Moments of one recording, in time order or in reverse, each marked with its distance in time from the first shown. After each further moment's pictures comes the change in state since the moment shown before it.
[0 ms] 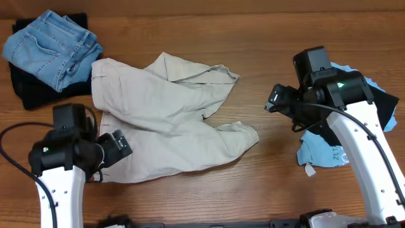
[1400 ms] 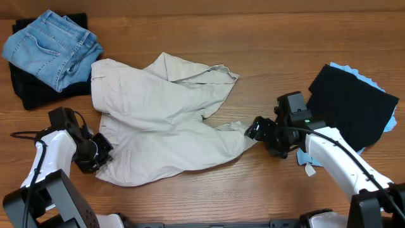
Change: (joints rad) left arm 0.223 0.466 -0.162 0.405 0.082 0.083; right arm 0.000 0.002 -0.649 0.695 -0.342 0.054
